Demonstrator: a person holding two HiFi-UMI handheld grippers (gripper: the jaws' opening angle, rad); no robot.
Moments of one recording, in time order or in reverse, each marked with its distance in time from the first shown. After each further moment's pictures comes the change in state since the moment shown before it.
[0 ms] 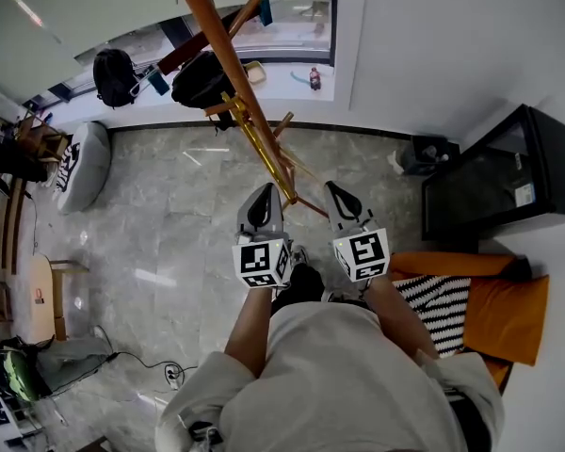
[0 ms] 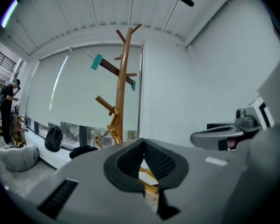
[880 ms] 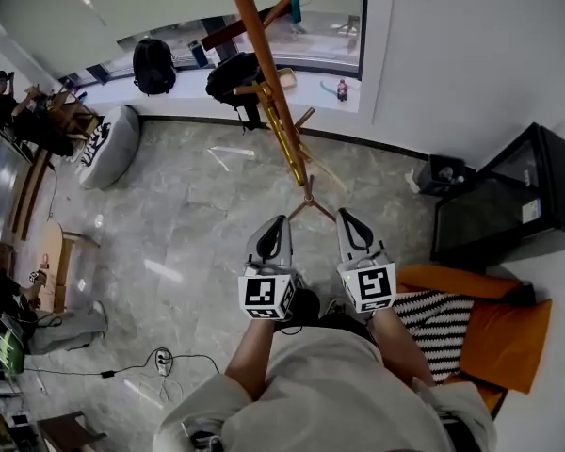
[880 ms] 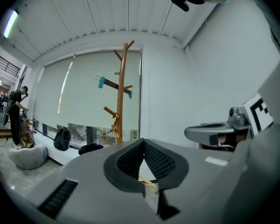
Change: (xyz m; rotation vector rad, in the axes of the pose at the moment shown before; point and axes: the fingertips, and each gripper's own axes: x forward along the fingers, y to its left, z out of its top) left arm -0.119 -0.055 -0.001 0.010 0.006 0.047; right arm -0.100 0.049 0.016 -0.052 -0.071 0.068
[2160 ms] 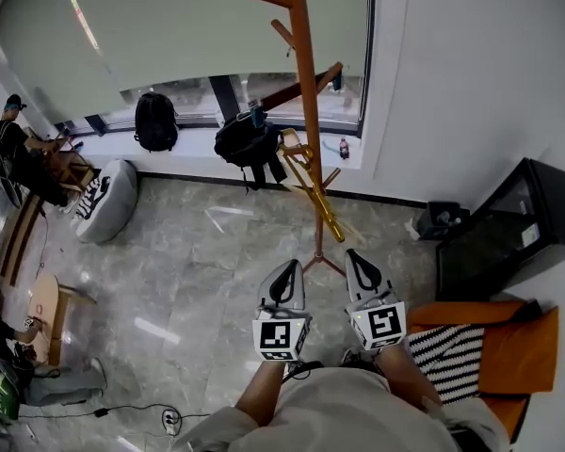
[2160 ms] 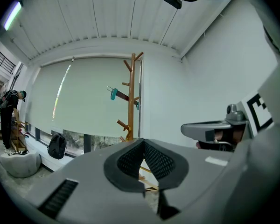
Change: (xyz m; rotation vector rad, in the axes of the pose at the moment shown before) left arm -0.027 0.089 0.046 0.022 -0.089 -0.074; right arm 0.054 0.074 0.066 -0.041 -0.084 -0.094
